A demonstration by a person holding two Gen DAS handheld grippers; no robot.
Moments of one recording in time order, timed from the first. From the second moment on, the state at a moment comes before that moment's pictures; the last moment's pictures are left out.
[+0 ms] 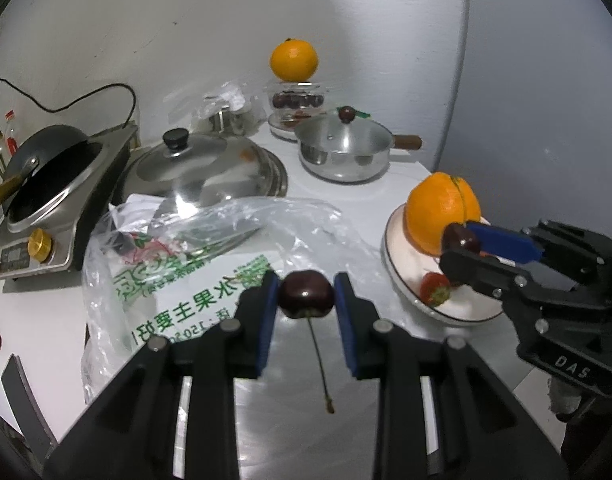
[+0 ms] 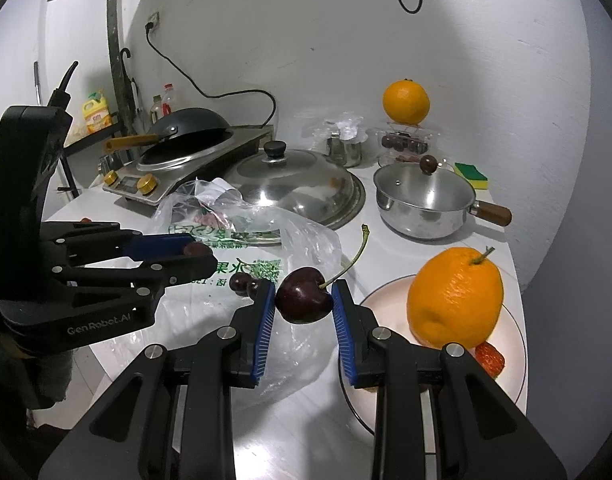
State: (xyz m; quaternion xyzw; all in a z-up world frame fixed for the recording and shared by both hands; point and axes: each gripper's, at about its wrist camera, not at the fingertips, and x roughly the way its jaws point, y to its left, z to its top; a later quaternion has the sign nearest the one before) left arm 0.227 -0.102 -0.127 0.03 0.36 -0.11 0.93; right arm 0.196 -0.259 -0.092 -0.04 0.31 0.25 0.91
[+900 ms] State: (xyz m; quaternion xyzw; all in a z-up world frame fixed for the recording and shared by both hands) left arm 0.228 -0.188 -0.147 0.07 0.38 -0.17 0.91; right arm 0.182 -0.348 -0.120 -0.01 0.34 0.19 0.92
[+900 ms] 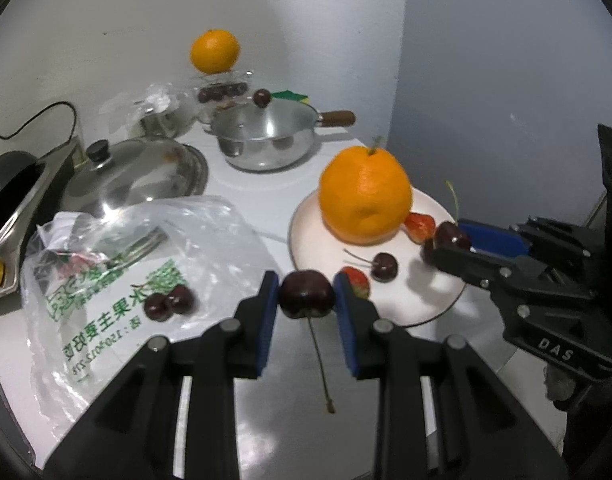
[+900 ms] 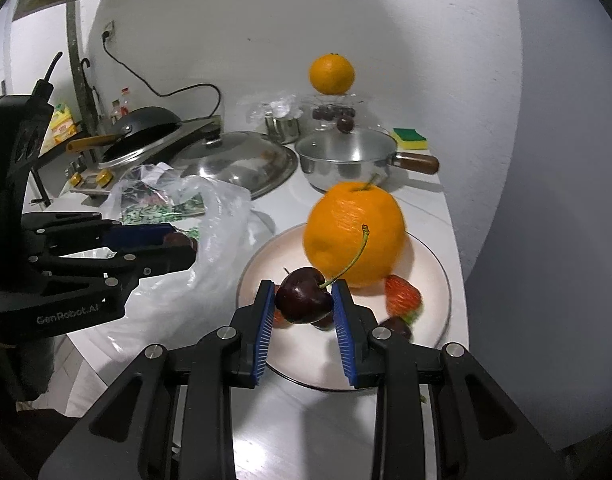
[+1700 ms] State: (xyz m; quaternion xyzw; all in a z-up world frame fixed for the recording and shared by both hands) left arm 0.234 -0.254 -0.182 0.09 0.41 -0.24 0.87; right arm 0.179 -0.386 -0.150 0.00 0.37 0.16 0.92
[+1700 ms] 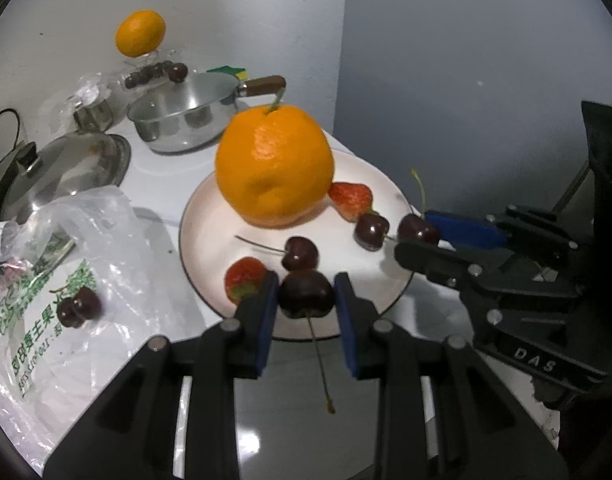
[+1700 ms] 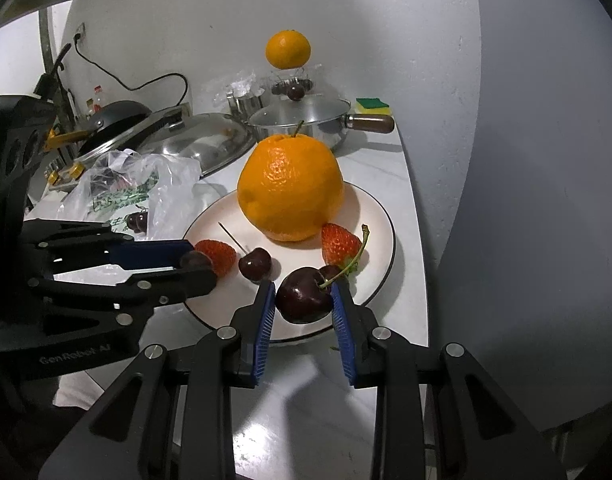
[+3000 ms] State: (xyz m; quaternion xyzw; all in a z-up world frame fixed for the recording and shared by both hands) left arm 0.231 -0.195 -0.168 0.05 0.40 -0.20 0.89; right arm 0.190 -0.354 -0.162 -0.01 0.40 0.15 0.91
